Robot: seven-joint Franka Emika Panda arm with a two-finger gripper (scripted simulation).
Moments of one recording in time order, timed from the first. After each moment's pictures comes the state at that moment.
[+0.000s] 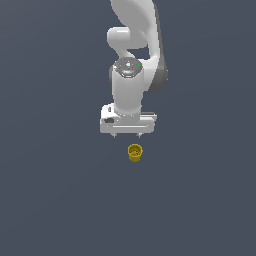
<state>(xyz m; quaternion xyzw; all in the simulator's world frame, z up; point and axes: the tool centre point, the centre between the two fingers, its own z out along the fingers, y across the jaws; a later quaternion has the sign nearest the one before) -0.005 -0.004 0.170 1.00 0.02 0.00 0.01</state>
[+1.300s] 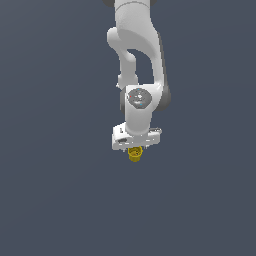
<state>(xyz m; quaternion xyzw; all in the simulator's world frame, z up) 0.009 0.033 0.089 1.00 0.08 0.00 0.00</state>
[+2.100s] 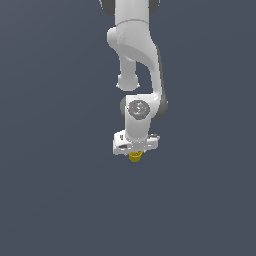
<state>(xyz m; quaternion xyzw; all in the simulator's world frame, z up) 0.009 0.033 0.047 1.00 0.08 0.00 0.00</state>
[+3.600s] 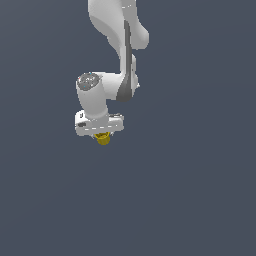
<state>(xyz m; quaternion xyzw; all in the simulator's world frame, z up) -0.051 -0.120 0.106 1.00 0.08 0.00 0.00</state>
